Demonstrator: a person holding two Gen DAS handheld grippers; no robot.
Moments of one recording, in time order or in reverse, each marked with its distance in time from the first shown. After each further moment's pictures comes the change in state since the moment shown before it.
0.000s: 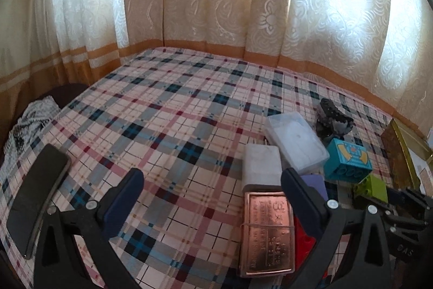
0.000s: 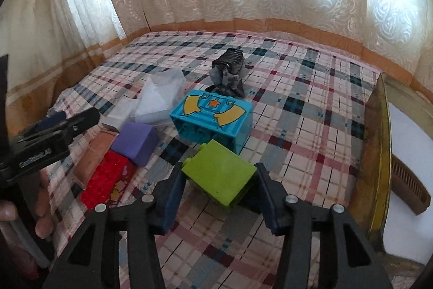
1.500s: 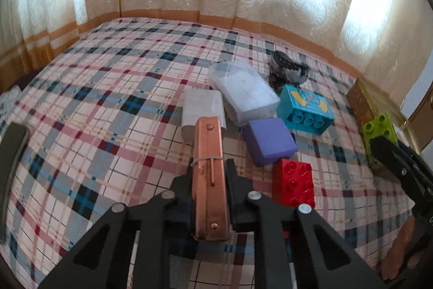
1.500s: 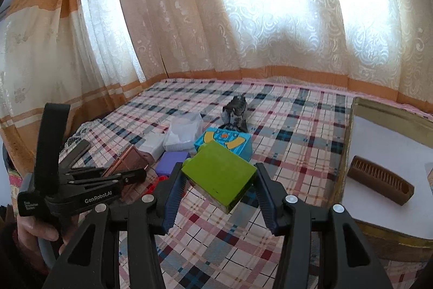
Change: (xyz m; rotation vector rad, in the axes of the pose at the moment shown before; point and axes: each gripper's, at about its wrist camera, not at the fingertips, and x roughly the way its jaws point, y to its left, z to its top) left arm -0.003 -0.030 -0.031 0.058 0.152 -0.180; right arm -0.060 0.001 -0.016 0.003 -0.260 0.056
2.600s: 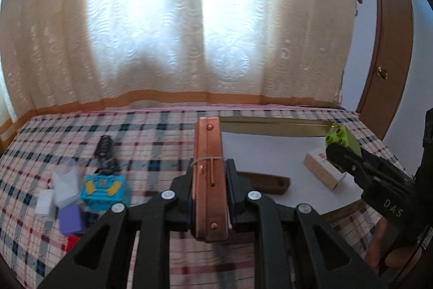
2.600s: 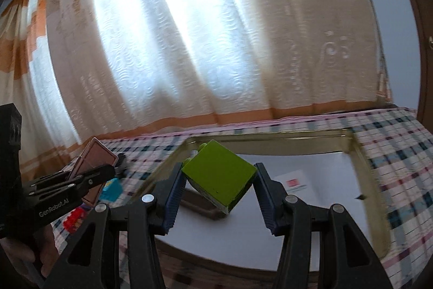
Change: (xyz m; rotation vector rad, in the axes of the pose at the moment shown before) left arm -0.036 -0.236 0.018 0.304 -0.247 -0.197; right arm -0.132 -0.166 -0.015 0.201 -0.238 -0.293
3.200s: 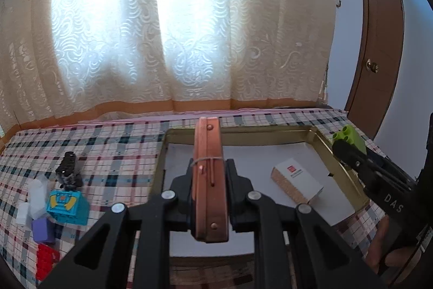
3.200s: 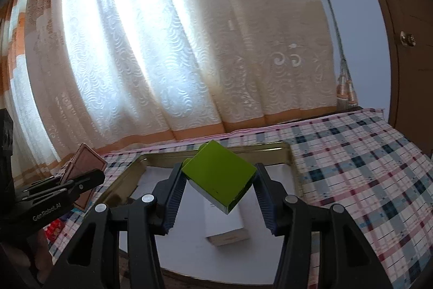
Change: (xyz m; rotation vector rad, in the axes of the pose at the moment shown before) left arm 0.022 -0.065 0.014 0.043 -0.011 -0.030; right arm -0.029 -0.065 0.010 0.055 -0.059 -0.113
